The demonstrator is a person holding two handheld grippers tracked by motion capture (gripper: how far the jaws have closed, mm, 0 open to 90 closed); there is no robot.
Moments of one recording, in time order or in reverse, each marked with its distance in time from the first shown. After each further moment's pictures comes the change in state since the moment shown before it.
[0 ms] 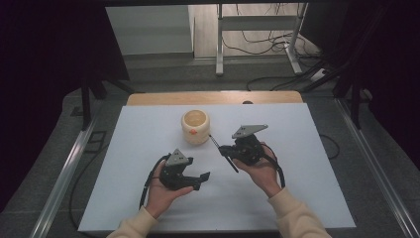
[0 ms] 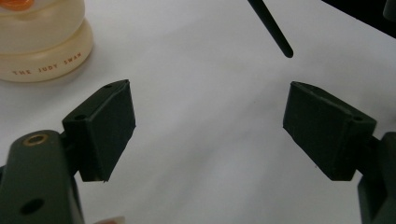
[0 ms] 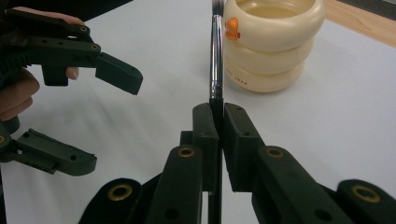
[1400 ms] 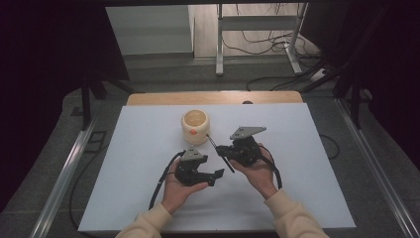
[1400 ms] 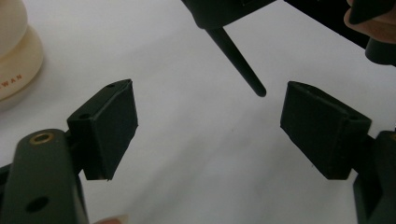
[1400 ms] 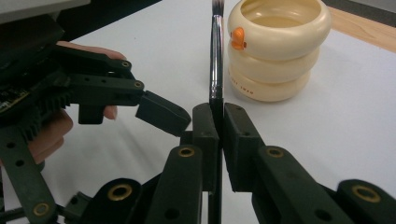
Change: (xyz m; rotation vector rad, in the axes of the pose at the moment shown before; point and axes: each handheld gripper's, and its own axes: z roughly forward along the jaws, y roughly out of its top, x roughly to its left) left arm -0.014 0.017 0.036 -0.014 -0.055 -0.034; right arm 0.006 -0.001 0.006 -0.044 0.003 0.010
